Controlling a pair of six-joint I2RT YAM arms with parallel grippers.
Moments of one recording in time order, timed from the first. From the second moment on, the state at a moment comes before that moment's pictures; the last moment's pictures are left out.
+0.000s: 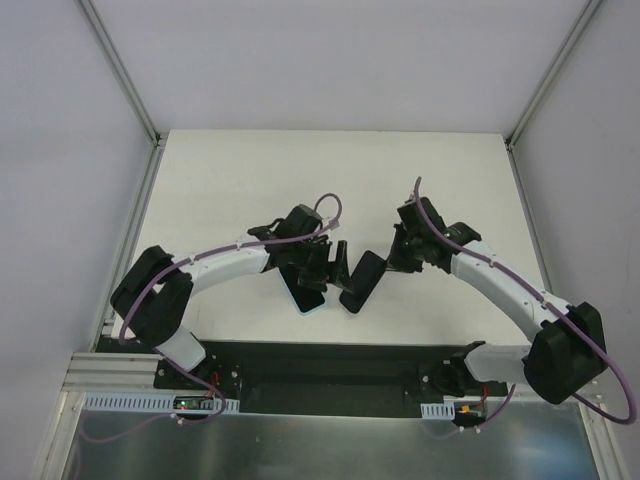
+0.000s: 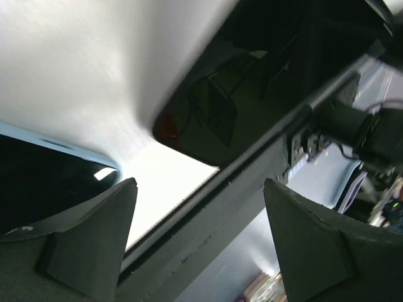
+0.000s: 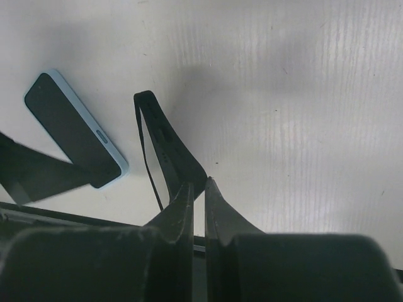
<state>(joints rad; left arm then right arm) -0.71 1.61 0.97 -0.31 0.54 -0.74 0.57 1.26 0.96 -0.74 0.01 0.73</state>
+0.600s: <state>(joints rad) -1.03 1.54 1.09 -0.44 0.03 -0.56 0.54 1.32 0.96 -0.70 -0.12 0.72</state>
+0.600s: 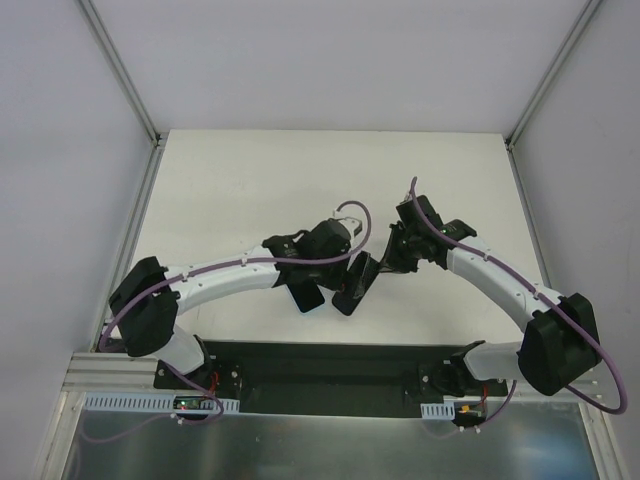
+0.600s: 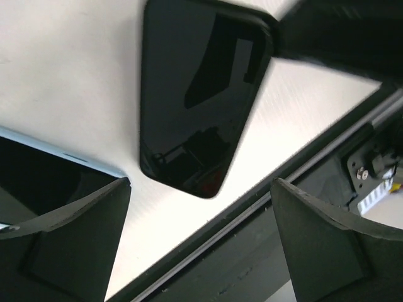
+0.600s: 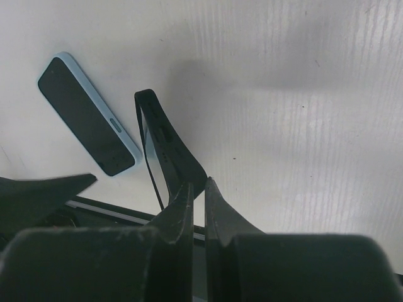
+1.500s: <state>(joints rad) -0.62 1.89 1.28 -0.55 0.47 -0.68 0.51 1.36 0.94 -0.61 -0.22 0.78</state>
